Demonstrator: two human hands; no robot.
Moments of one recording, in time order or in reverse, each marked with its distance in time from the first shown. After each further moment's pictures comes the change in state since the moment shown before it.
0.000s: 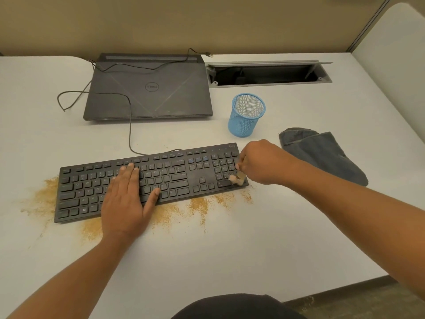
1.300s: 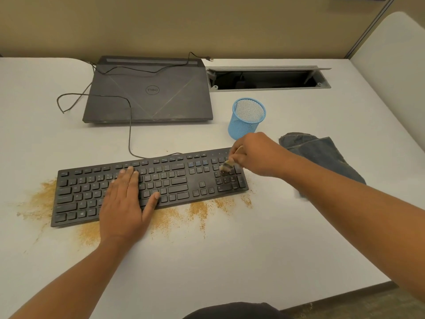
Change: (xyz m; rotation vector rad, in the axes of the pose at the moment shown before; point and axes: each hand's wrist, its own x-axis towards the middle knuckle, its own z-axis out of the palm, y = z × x) left_hand 0.001 -0.002 0.001 0.000 -0.009 0.002; right_hand 0.014 -0.008 -0.016 0.144 0.100 -0.101
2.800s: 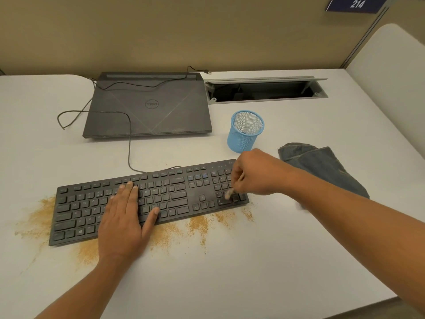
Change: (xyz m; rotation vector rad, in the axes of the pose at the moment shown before) left_hand 0.001 -0.001 0.001 0.015 -0.004 0.004; right_hand -0.005 -0.002 -0.002 -0.076 -0.128 -0.015
